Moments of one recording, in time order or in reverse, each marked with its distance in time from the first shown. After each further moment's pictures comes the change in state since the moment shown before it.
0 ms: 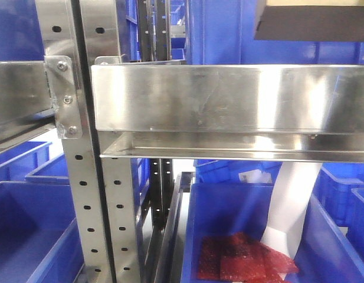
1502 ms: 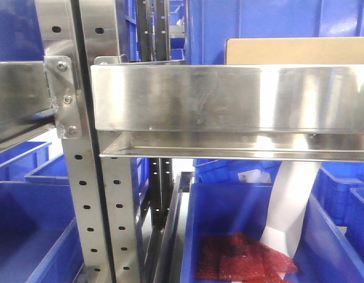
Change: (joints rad) left arm 0.000 0.000 0.000 0.000 0.000 0.000; right arm 0.009 -0.411 0.177 0.768 0.323 0.053
